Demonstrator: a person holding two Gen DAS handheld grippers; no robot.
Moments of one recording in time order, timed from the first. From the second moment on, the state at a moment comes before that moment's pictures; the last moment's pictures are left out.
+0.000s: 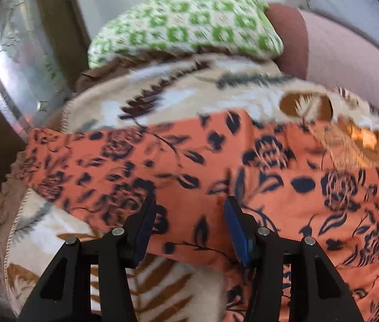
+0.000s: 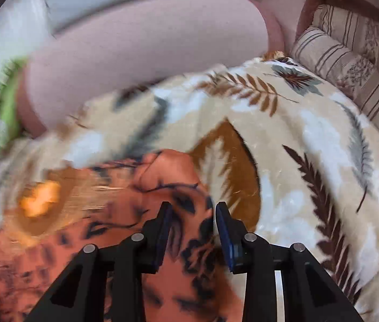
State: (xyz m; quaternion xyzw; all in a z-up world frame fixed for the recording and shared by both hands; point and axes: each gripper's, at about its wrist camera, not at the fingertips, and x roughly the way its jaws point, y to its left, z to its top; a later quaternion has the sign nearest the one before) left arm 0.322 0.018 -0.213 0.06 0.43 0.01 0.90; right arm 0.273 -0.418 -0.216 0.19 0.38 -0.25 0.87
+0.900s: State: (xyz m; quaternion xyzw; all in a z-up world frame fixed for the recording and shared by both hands) left arm 0.319 0.077 -0.208 0.00 0.46 0.08 0.88; right arm 0.287 -0.191 -0.219 0.10 0.45 0.04 0.88
